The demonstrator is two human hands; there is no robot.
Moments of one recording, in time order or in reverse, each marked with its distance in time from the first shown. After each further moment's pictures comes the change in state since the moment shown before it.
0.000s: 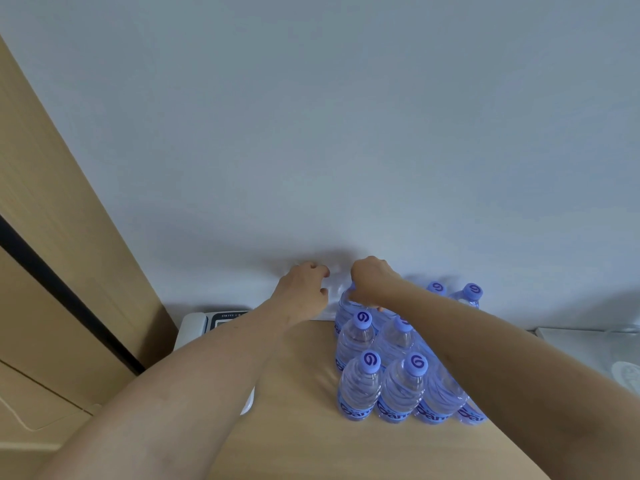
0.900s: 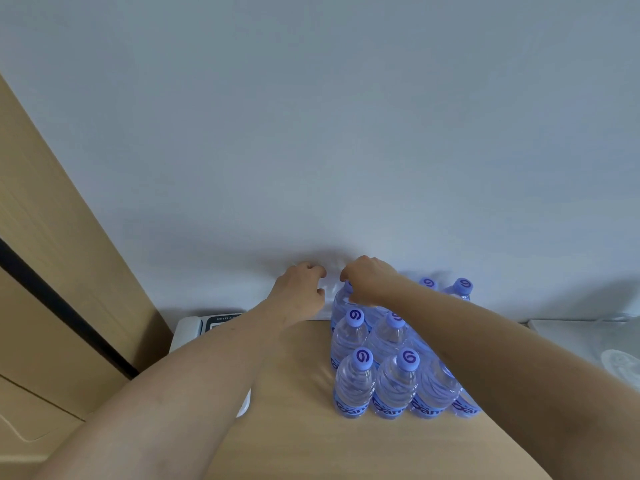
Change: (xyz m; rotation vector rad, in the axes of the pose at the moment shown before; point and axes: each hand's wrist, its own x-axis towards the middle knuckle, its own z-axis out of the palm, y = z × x) left_hand 0.000 0.009 -0.001 0.048 -0.020 0.002; right_hand -0.008 0.009 -0.001 -0.159 0.006 -0.115
